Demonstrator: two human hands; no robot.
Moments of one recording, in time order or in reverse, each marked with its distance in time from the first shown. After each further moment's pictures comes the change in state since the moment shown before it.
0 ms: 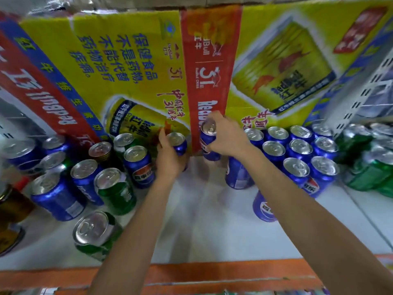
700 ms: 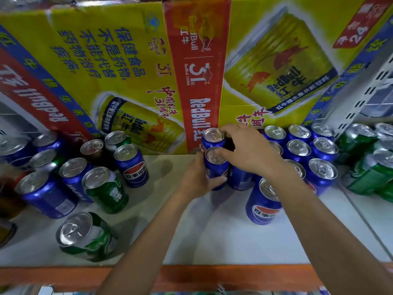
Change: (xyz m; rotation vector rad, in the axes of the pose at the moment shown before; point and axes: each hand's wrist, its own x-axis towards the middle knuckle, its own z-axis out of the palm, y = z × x) left_hand -0.043 0.017 0.052 -0.089 -0.371 0.189; right_hand -0.049 0.021 -0.042 -0.123 -0.104 -0.033
